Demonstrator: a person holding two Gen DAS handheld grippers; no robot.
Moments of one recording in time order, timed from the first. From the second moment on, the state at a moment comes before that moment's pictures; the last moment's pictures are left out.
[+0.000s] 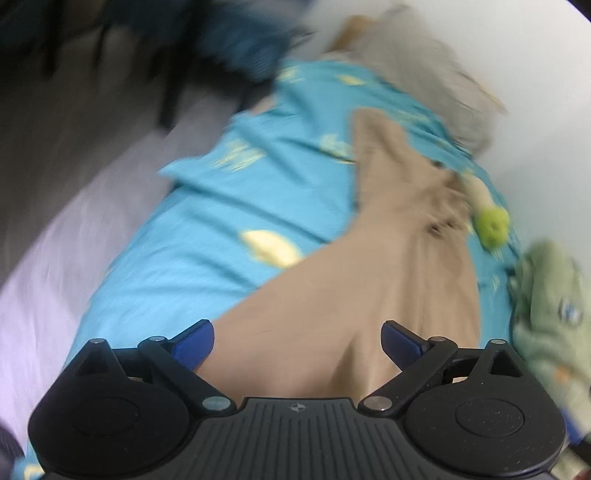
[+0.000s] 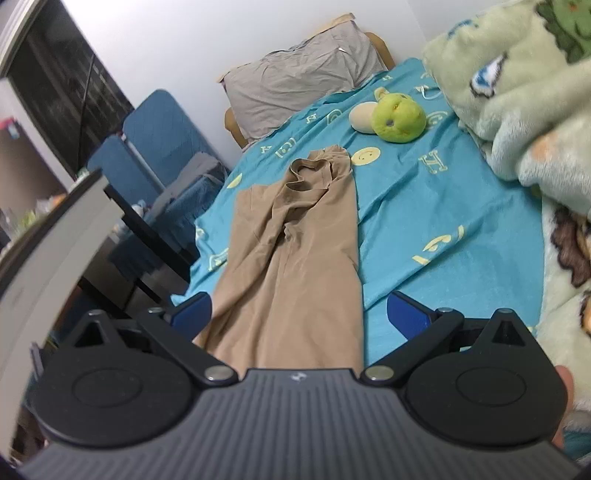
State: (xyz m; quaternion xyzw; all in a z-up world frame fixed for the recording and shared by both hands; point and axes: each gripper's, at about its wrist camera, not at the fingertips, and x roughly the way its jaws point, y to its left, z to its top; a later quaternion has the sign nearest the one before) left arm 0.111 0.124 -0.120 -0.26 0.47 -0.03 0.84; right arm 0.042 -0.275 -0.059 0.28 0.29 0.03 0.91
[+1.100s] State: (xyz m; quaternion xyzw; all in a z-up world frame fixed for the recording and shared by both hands) left arm 0.027 0.081 -0.038 -0.01 0.44 -0.07 0.89; right arm 0.058 -0.285 -0.086 0.33 0.34 0.03 0.88
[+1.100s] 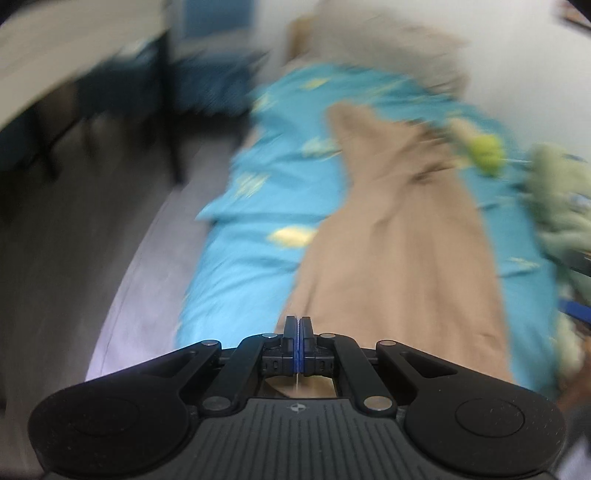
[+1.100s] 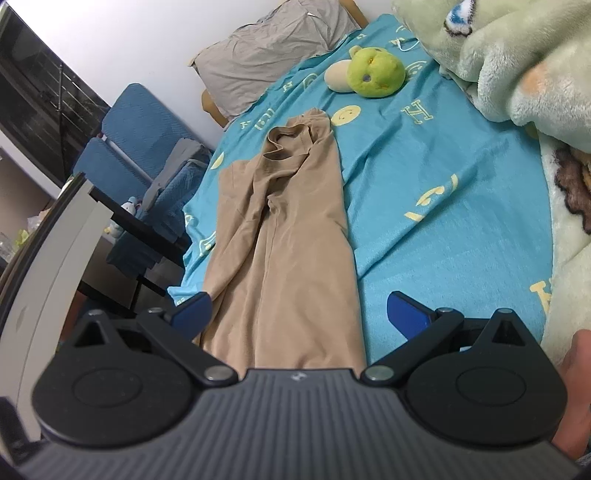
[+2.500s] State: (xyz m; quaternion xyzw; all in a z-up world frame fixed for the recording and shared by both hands) left arm 0.063 0.064 -0.125 -0.17 0.57 -0.15 0.79; right arm 0.080 -0.234 -0.136 0.23 0.53 0.01 0.81
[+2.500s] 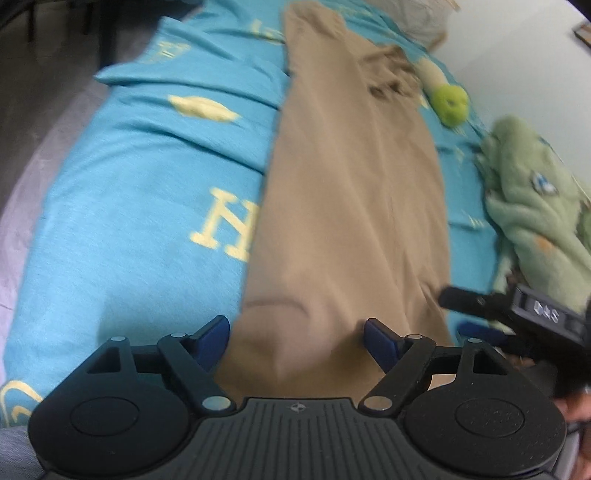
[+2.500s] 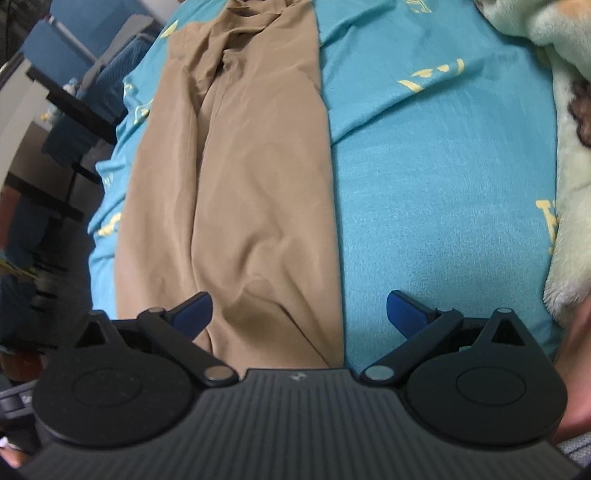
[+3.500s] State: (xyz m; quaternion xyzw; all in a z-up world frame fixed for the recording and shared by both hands) left arm 0.026 0.081 -0.109 -0.23 0.51 -0.17 0.81; right arm 0.064 -0.200 -0.124 0.20 0.56 0.07 0.80
